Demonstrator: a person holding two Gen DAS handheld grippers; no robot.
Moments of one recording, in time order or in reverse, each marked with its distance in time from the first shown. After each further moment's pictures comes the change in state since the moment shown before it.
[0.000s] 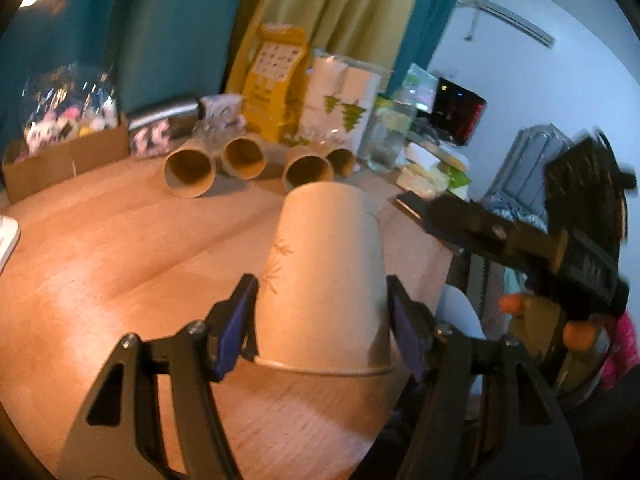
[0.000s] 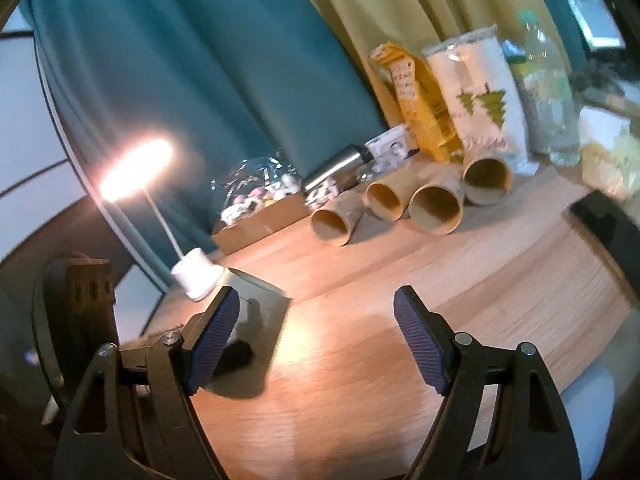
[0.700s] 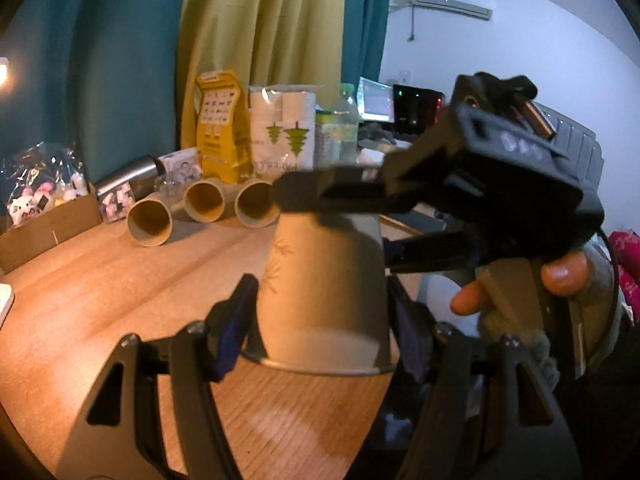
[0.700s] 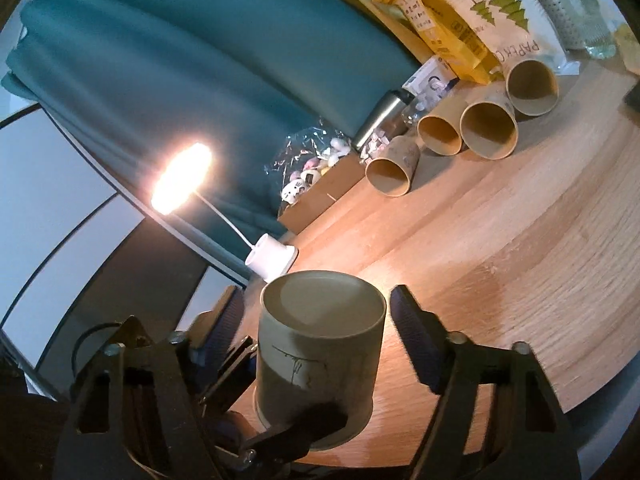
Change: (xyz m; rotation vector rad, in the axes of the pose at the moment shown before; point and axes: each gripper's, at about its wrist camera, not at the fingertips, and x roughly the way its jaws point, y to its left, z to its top) left arm 0.004 -0.043 -0.033 0.224 -0.149 -0.020; right arm 0.018 -0.017 -0.011 0.220 0.125 0.286
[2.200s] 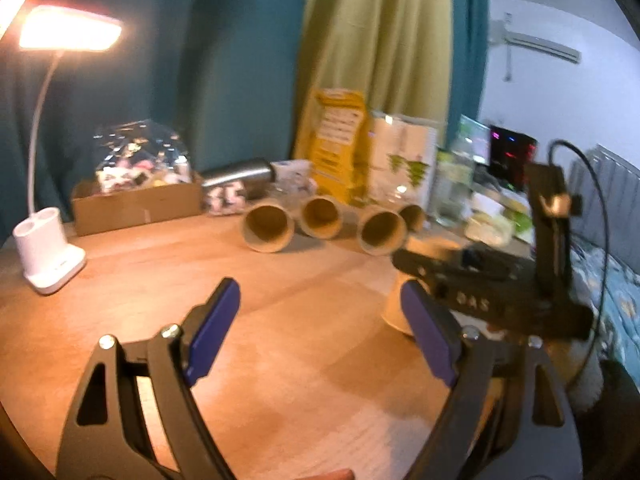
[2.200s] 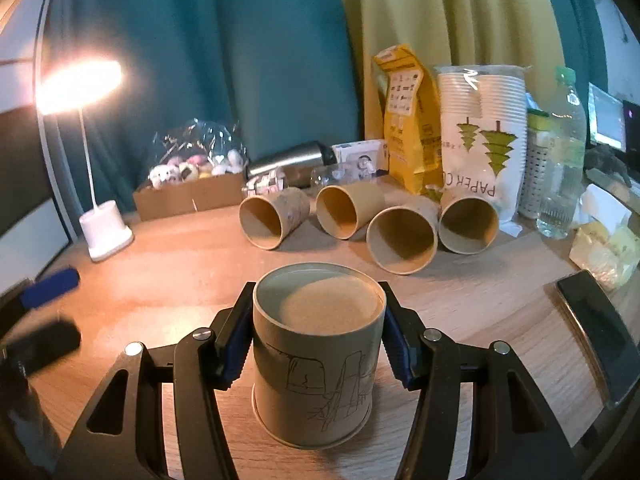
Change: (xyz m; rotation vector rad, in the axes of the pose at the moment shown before) left arm -0.010 0.072 -0.008 -0.204 -0.106 0.331; right arm 0.062 -0.010 0.012 -0.537 -0.139 -0.585
